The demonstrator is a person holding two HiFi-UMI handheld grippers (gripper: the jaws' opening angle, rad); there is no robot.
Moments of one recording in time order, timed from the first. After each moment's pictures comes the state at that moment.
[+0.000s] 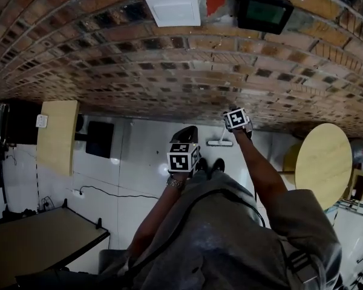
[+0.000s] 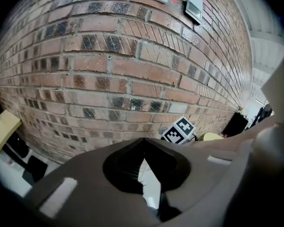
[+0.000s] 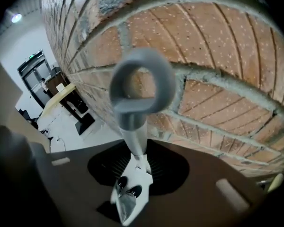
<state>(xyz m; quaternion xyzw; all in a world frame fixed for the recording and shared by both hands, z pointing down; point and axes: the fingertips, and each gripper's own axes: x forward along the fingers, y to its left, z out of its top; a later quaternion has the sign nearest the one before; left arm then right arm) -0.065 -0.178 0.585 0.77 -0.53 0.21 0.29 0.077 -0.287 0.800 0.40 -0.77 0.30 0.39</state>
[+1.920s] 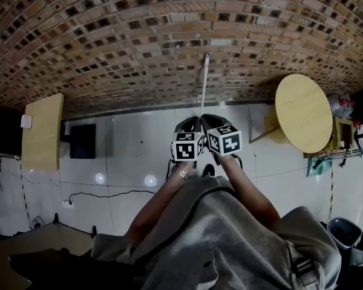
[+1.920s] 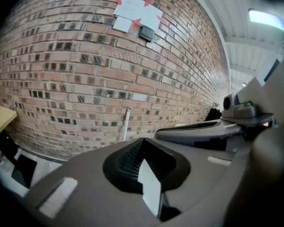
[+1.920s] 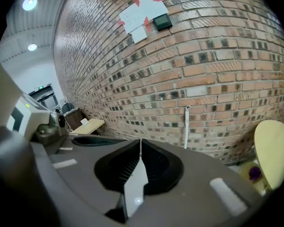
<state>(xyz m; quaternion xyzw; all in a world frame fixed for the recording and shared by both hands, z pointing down) -0.022 0.051 0.563 0.82 -0.46 0.18 0.27 -0.003 0.054 0.554 0.47 -0.82 0.28 0.17</state>
